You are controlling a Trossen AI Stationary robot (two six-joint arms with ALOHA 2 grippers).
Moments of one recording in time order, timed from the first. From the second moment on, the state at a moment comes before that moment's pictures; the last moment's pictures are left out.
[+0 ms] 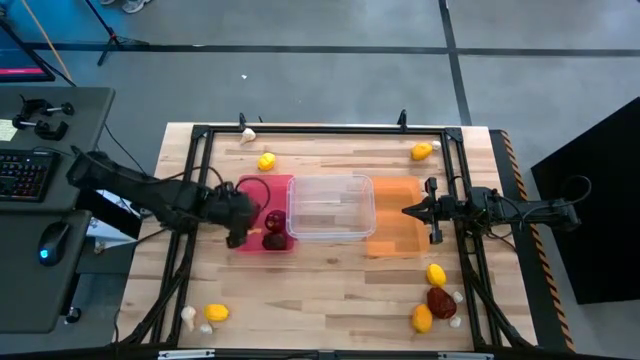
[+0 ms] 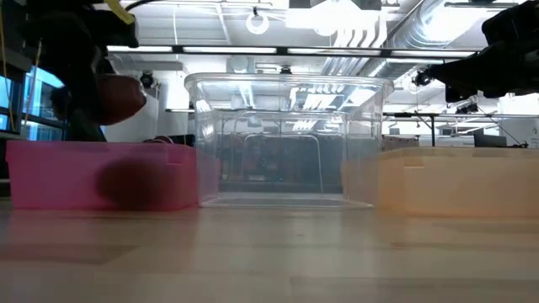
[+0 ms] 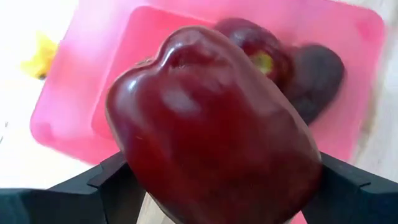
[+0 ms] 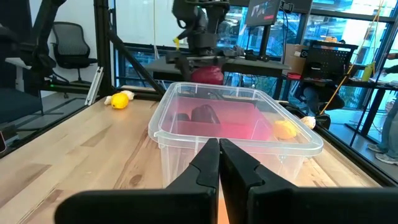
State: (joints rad) left arm -0.24 1.05 0.79 -0.95 -0.32 -0.52; right arm 0.03 0.01 0.01 0.01 0.01 -0.11
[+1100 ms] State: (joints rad) left arm -0.15 0.92 0.84 -0.82 -0.10 -0.40; right arm 0.03 0.01 0.01 0.01 0.01 -0.11
